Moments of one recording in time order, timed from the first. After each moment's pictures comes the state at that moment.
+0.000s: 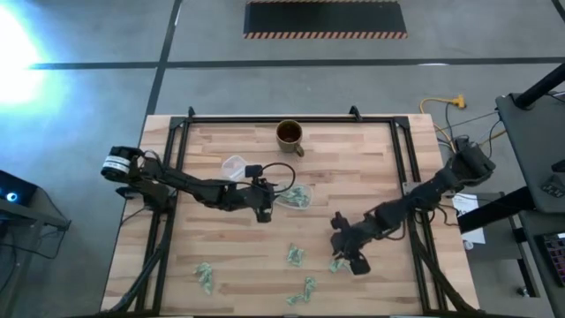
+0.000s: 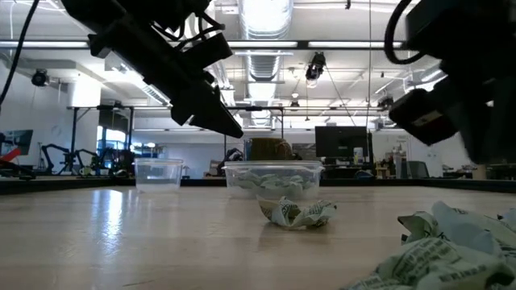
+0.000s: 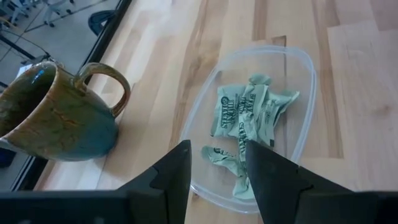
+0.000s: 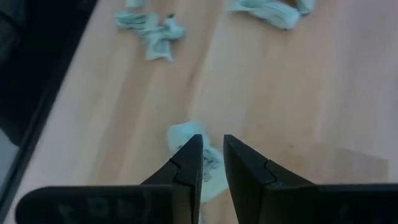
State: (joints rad) left arm -0.14 1.56 0.79 0.12 -0.52 0.09; right arm 0.48 1.51 0.69 -0.07 -0.12 0.34
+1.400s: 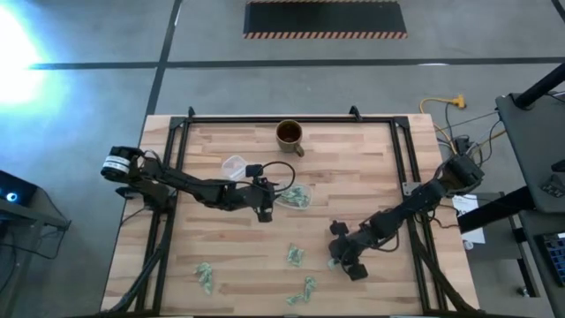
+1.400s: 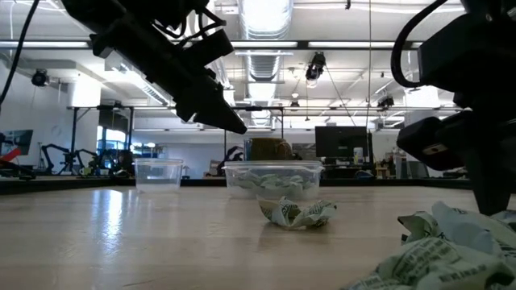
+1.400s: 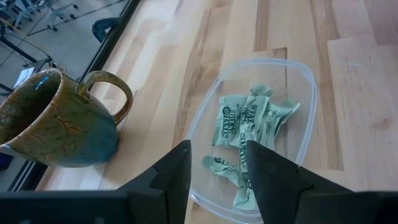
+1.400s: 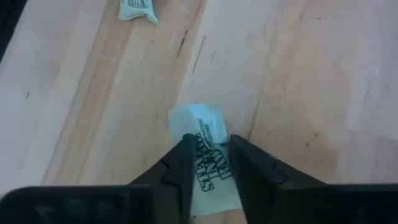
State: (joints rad) left arm -0.14 1.56 0.79 0.16 -0.52 0.09; right arm 0.55 1.66 0.69 -0.02 -0.05 0.35
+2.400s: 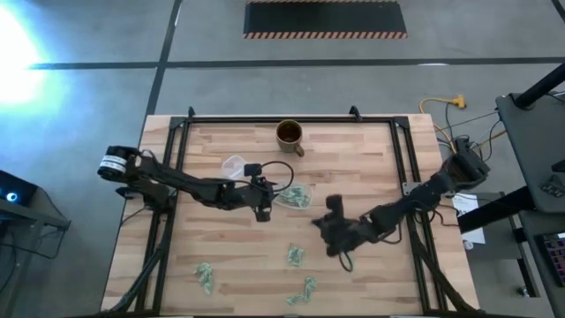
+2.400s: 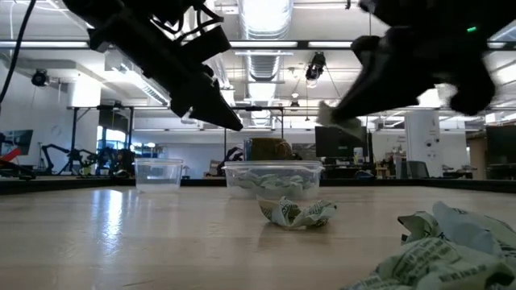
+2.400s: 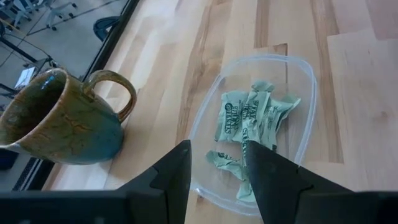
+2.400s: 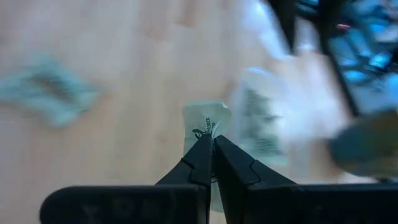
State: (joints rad) left arm -0.14 1.52 0.80 0.09 -0.52 0.09; right arm 0.49 1.58 0.77 0.01 0.67 0.00
